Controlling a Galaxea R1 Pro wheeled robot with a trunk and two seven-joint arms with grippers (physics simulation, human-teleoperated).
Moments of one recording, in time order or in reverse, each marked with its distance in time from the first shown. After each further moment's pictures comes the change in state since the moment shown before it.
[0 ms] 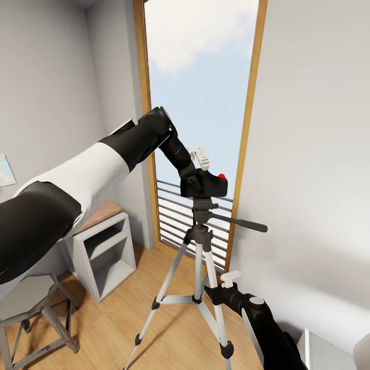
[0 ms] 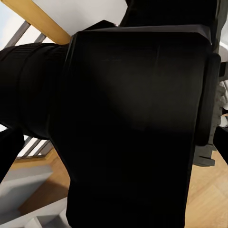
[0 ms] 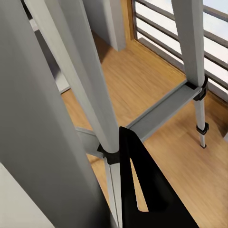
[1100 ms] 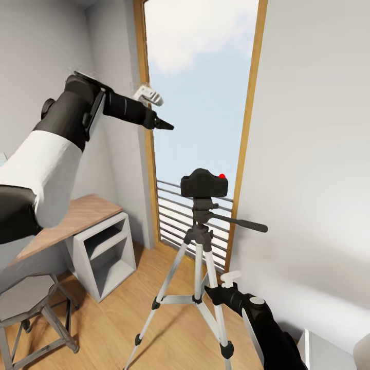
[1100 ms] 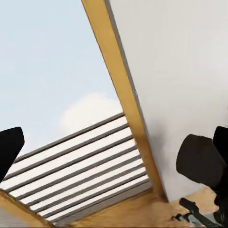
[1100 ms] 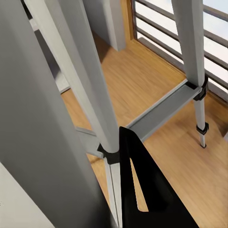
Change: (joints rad) left arm 0.001 0.179 0.603 -0.141 -0.019 0.005 0.249; right arm 0.000 0.000 -0.002 0.000 0.000 0.001 0.000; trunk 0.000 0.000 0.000
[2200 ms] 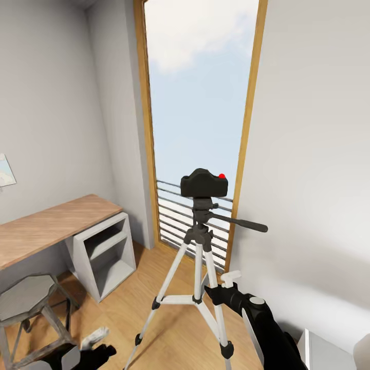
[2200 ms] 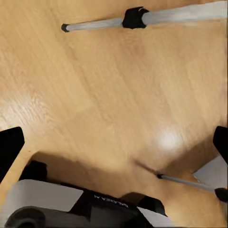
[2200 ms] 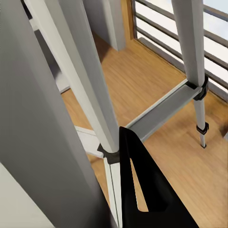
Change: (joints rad) left arm 1.142 0.169 0.027 0.633 0.966 -0.341 0.896; right arm 0.000 0.000 0.001 0.000 -0.001 0.001 -0.001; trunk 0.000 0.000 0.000
